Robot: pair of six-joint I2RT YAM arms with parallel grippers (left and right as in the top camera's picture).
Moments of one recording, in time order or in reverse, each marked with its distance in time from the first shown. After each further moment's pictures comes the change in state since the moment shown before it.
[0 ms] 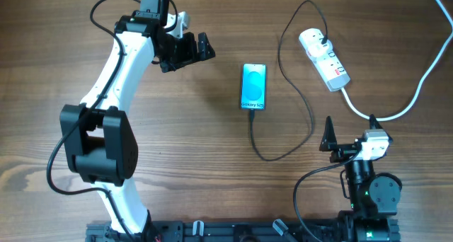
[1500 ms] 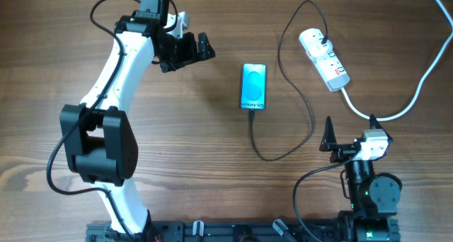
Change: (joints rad) left arm 0.000 0.000 0.000 0.000 0.000 0.000; right arm 0.000 0.000 0.000 0.000 0.000 -0.019
